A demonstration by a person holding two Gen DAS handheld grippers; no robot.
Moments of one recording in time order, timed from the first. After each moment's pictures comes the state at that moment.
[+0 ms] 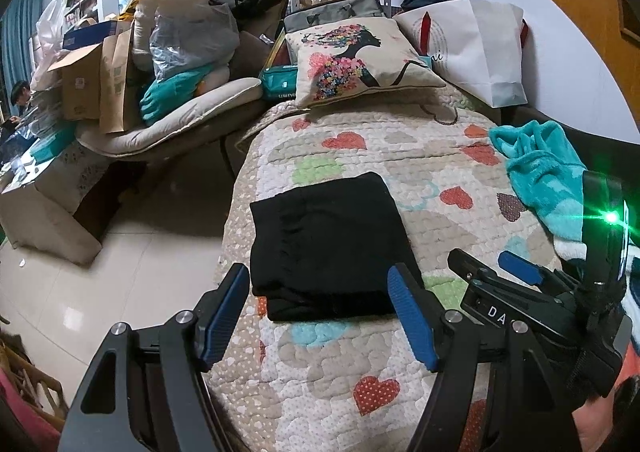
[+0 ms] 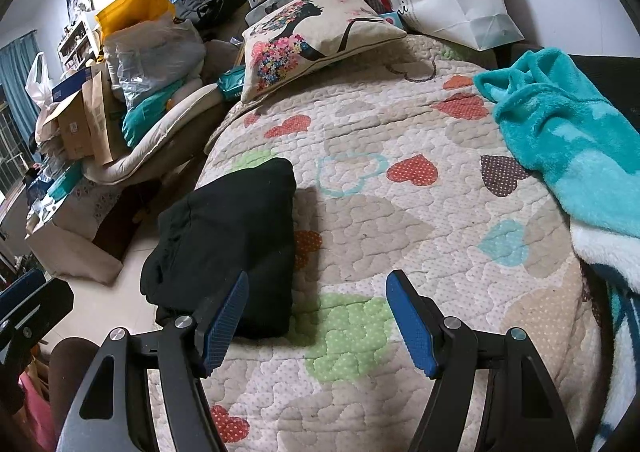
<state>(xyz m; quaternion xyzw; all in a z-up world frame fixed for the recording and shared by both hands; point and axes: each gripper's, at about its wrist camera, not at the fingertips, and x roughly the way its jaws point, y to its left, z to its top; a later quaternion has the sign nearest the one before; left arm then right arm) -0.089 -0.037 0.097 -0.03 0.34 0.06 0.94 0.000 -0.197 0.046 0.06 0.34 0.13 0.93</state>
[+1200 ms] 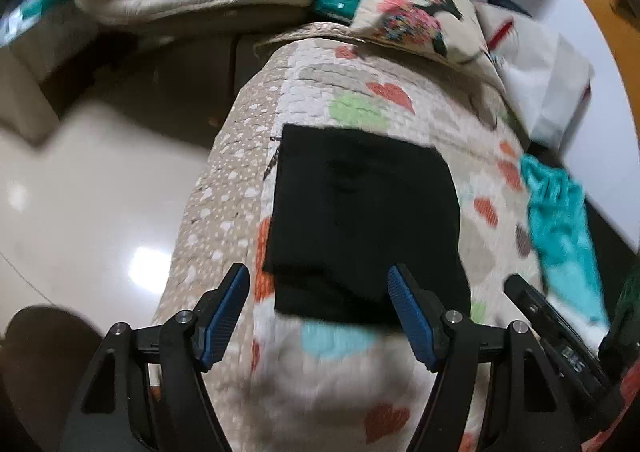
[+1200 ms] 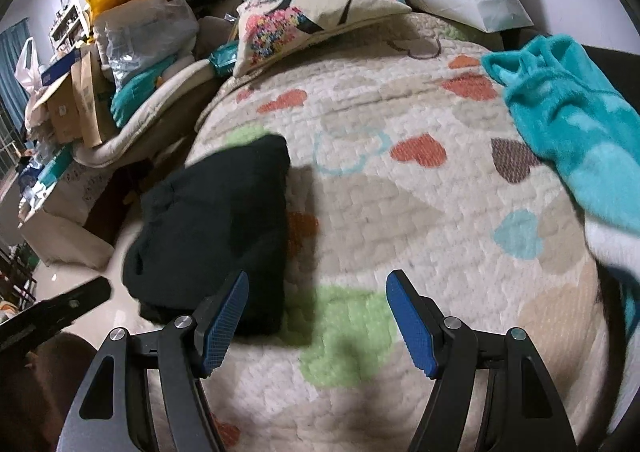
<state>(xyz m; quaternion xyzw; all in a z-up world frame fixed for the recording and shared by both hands) -0.022 0.072 0.020 -0.24 0.43 0.03 0.87 0.034 -0.190 0.041 0.05 0.38 0.14 0.91</state>
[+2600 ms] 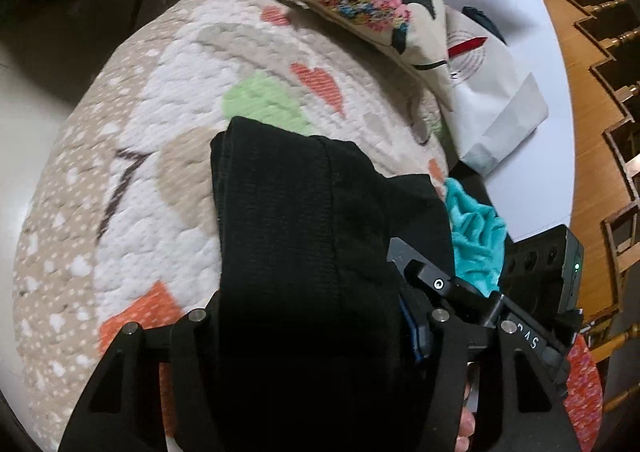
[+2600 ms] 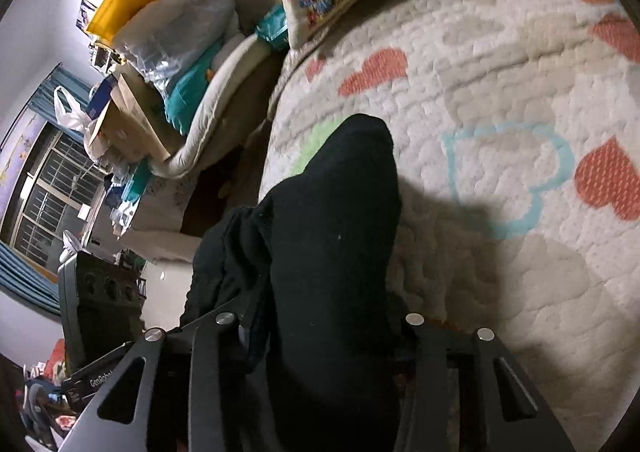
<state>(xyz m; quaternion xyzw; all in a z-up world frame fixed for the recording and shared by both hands) 0.104 0.061 -0.018 -0.37 0.42 -0.15 0.82 0.171 -0.141 0.016 0.17 0.45 0.31 0.82</state>
